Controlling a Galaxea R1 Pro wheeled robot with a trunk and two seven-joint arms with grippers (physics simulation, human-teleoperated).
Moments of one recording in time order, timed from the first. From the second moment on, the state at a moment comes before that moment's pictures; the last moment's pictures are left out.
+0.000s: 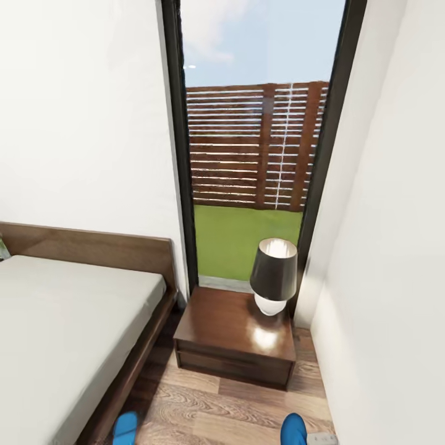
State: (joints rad) left arm -0.31 0.02 -0.21 -0.09 0.37 -0.29 0.11; right arm -0.36 -0.02 0.02 -0.17 0.01 -0.07 0.04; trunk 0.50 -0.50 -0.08
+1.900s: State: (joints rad) left arm -0.29 -0.03 -0.23 -0.09 0.37 -0.29 0.11; right arm -0.36 0.00 0.03 -0.15 0.01 -0.07 0.04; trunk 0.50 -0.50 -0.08
